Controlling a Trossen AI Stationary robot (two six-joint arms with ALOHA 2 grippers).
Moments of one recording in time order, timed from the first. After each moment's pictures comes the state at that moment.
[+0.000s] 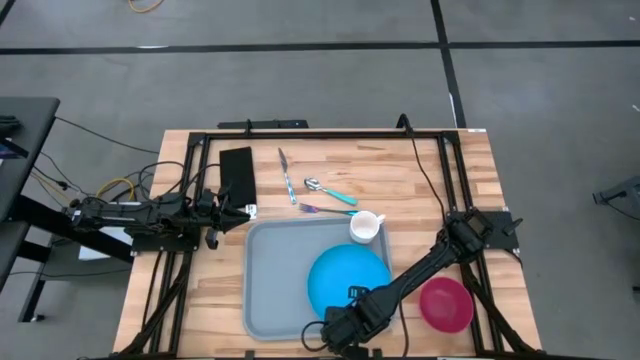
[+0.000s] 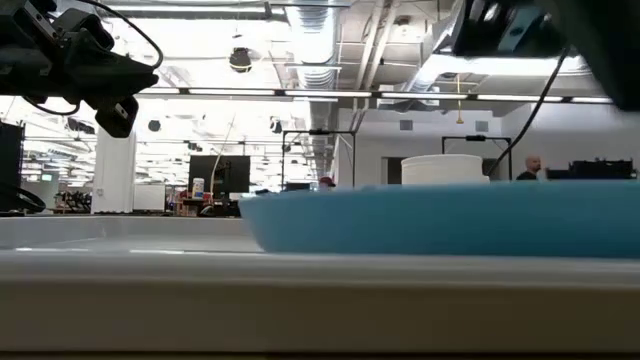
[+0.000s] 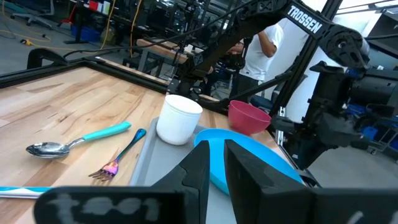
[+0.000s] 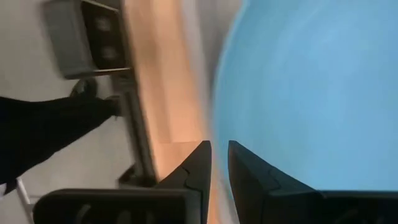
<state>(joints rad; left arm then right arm) -0.06 0.01 0.01 0.04 -0.03 -0.36 0.63 2.25 1.95 -1.08 -0.11 0.71</state>
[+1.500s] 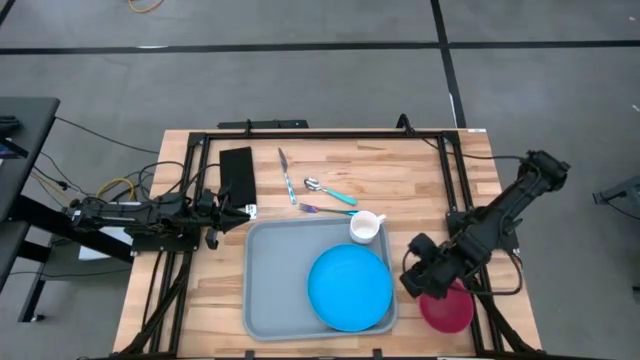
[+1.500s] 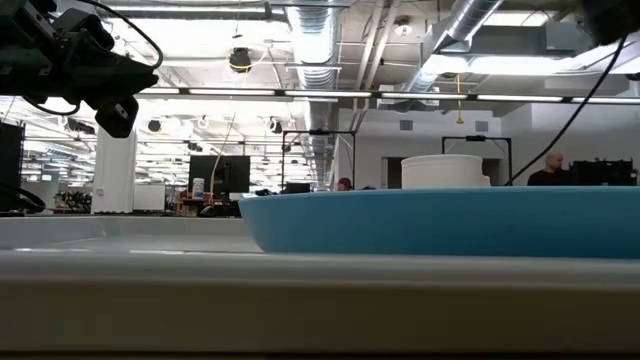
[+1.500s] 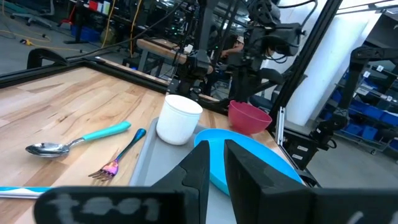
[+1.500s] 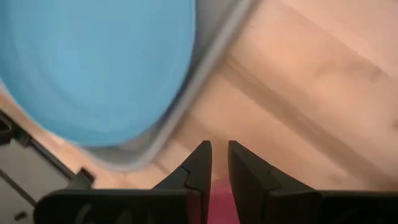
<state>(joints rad) -0.06 0.01 0.01 0.04 -0.03 -0.36 0.77 1.29 0.94 -0.98 0.13 1.65</state>
